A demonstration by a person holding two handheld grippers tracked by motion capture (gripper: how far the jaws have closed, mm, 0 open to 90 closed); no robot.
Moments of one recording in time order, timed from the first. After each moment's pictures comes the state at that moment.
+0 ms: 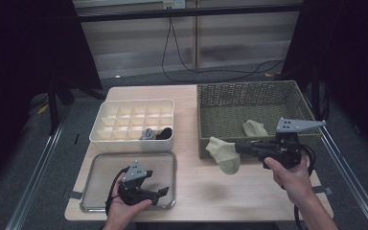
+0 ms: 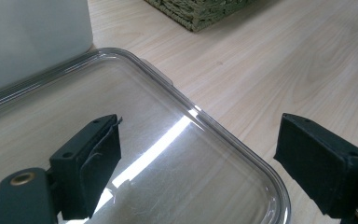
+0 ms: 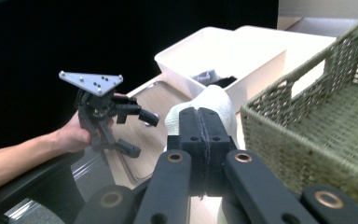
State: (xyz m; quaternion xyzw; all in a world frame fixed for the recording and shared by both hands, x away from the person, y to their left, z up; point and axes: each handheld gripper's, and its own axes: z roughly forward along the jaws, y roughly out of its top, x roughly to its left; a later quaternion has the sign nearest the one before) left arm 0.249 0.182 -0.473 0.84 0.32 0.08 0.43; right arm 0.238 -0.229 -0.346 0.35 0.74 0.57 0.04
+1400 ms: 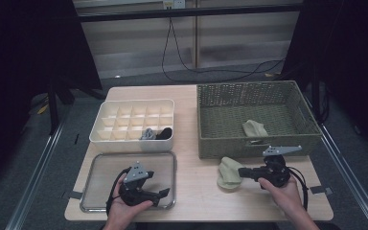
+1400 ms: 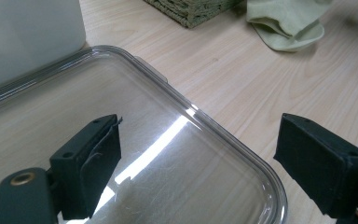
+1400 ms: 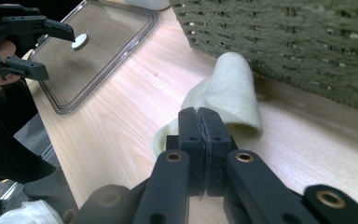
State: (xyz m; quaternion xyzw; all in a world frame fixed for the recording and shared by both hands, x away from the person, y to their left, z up) left arm 0.248 0.179 -0.474 0.84 0.31 0.07 0.43; right arm 0.242 -0.248 -0.463 0.46 0.76 0.45 0.00
